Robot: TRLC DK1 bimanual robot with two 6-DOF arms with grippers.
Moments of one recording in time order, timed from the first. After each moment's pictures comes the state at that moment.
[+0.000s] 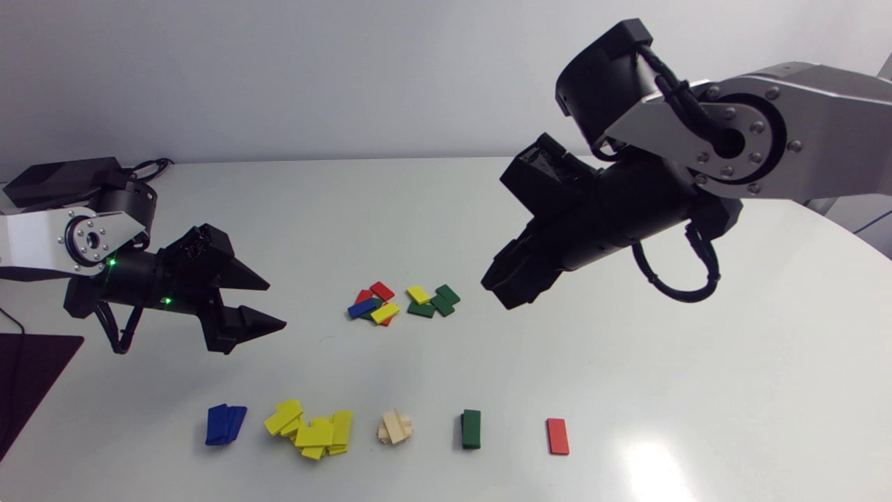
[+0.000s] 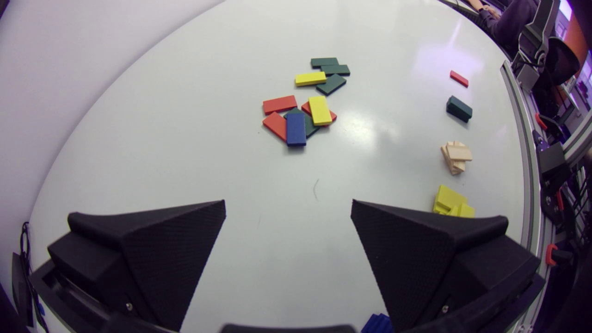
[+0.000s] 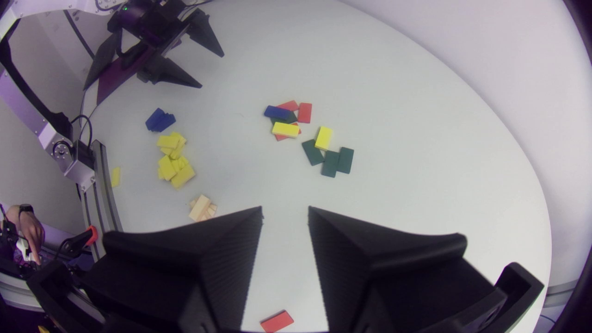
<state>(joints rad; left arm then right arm) 0.13 1.59 0.89 -0.43 0.60 1.05 0.55 1.44 1.21 -0.65 -0.26 -0.26</state>
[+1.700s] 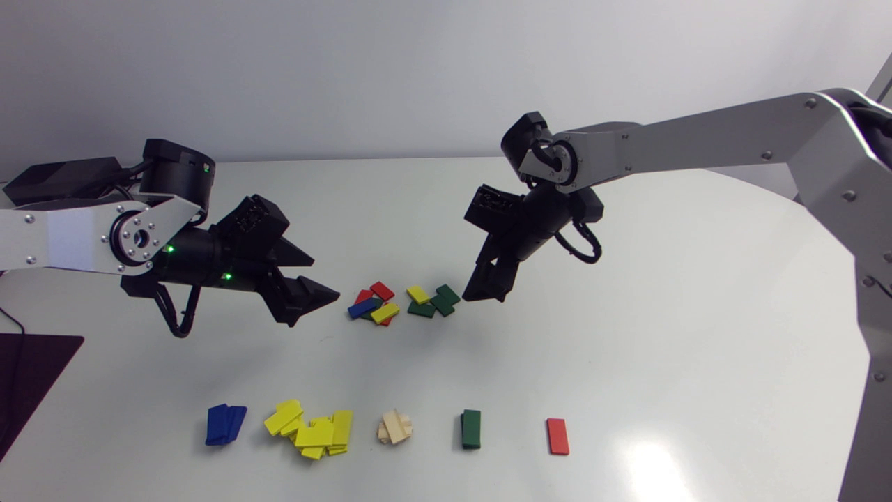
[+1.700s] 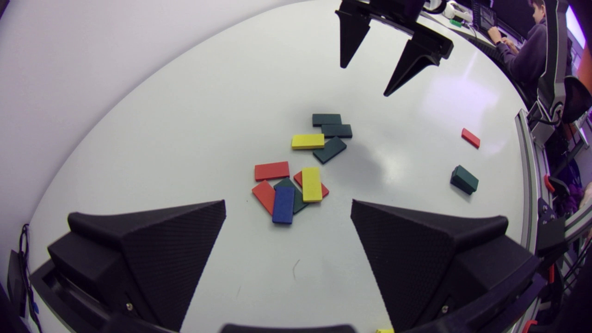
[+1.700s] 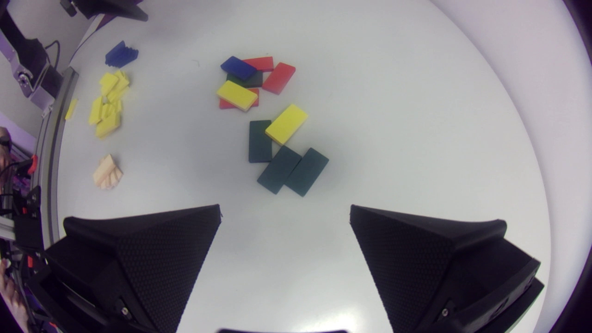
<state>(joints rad) -0.11 1.55 0.90 -0.24 0.48 0.67 0.39 2.06 1.58 -0.65 -0.40 -0.77</state>
